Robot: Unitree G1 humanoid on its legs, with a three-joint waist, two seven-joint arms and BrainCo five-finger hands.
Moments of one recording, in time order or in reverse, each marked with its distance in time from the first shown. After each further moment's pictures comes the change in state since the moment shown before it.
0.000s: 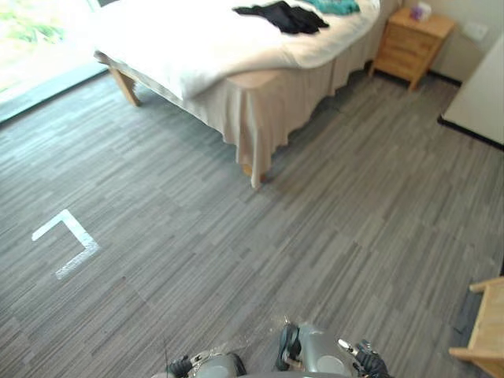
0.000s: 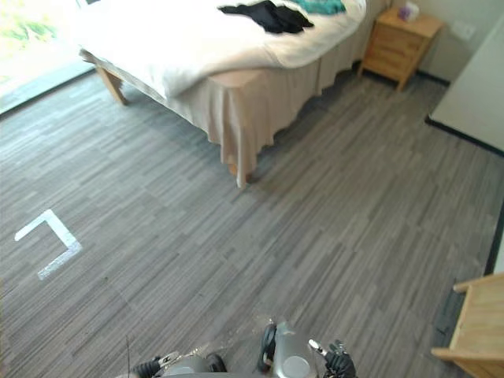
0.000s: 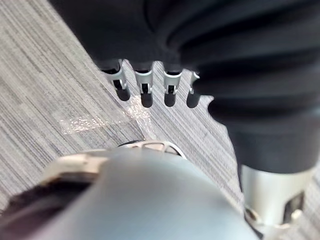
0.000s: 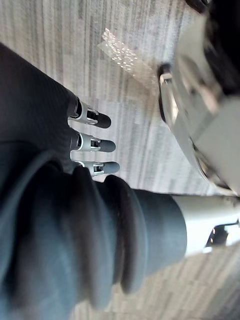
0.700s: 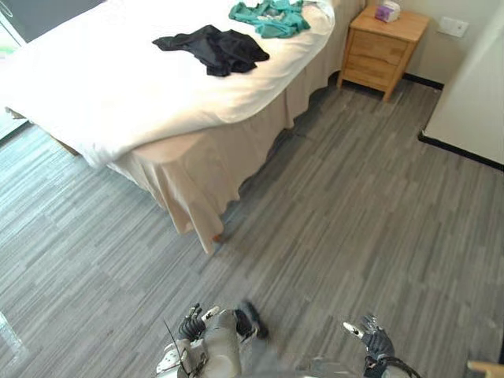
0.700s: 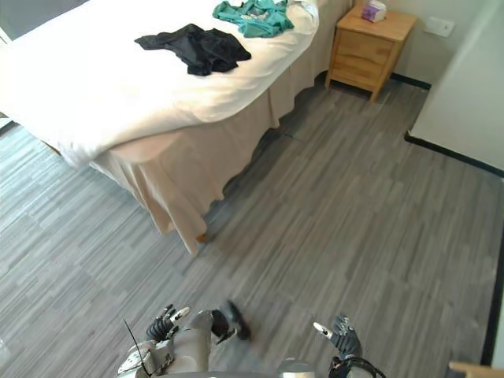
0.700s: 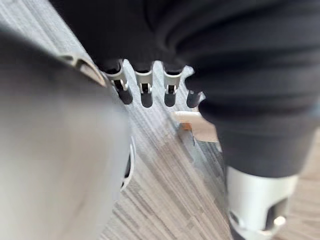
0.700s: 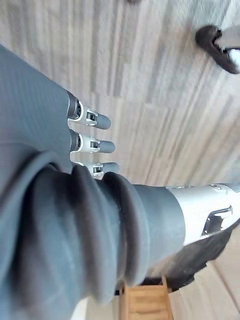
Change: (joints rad) left arm 0.003 -0.116 0.166 -0.107 -0.006 -0.163 -0.030; right arm -0.084 -0.012 0.019 0.011 -0.155 -0.113 0.083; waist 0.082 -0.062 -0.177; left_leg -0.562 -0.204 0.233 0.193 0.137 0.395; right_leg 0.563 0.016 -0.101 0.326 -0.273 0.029
